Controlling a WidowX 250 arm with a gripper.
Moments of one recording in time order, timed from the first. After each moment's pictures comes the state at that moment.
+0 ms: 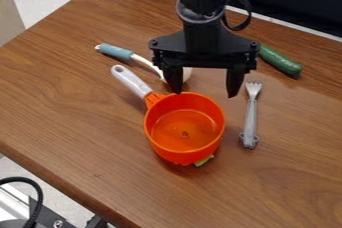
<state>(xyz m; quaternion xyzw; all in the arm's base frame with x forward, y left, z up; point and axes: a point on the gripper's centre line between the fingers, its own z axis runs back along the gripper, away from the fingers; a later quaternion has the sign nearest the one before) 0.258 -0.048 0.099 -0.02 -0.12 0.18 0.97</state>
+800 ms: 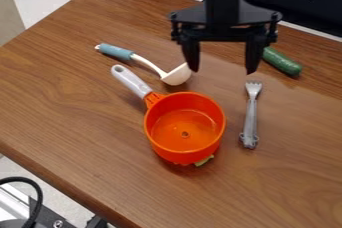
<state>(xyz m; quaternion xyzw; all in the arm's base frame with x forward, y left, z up) 0.285 -0.061 0.117 -0.03 -0.10 0.18 0.98</state>
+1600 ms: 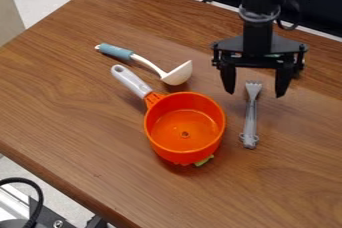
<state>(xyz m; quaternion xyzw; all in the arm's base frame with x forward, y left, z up) 0.323 -0.087 0.057 -0.05 -0.06 0.15 0.99</state>
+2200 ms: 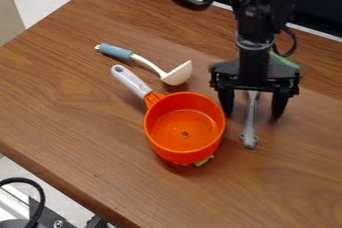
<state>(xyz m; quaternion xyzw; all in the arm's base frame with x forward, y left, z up) 0.307 -0.097 0.036 -0.06 -0.06 0.12 0.99</state>
